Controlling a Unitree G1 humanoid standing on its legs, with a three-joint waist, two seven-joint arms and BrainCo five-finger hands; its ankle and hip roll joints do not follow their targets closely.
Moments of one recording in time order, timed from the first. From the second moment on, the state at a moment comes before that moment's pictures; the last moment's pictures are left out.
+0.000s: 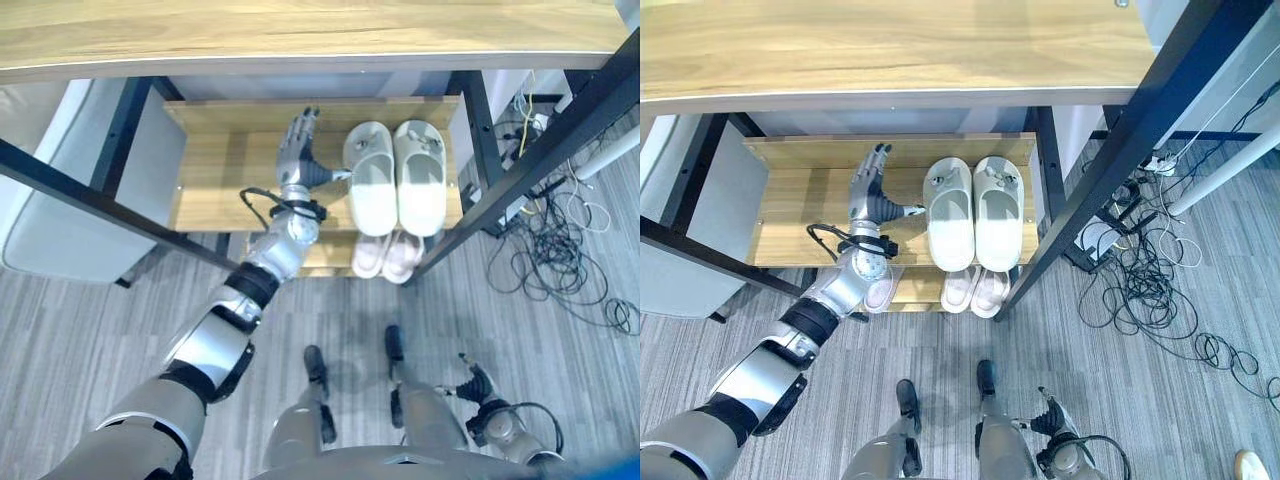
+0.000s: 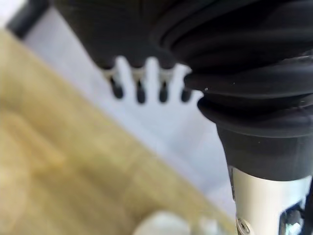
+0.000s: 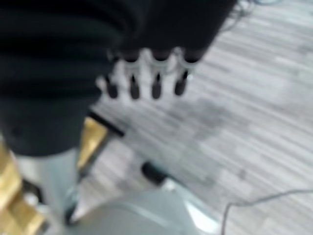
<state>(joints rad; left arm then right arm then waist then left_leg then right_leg) -0.77 0.30 -0.43 0.59 0.32 0.00 0.64 -0.02 -0.31 0.43 1.02 -0.06 -0.16 -0.30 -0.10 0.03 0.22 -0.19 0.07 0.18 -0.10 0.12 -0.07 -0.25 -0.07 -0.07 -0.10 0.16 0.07</state>
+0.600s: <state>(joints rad) 0.22 0.42 -0.27 0.19 -0.13 -0.25 0.25 0.04 -0.26 0.18 1.19 0.01 -0.13 -0.29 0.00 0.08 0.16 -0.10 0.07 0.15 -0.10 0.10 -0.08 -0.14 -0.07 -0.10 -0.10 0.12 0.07</state>
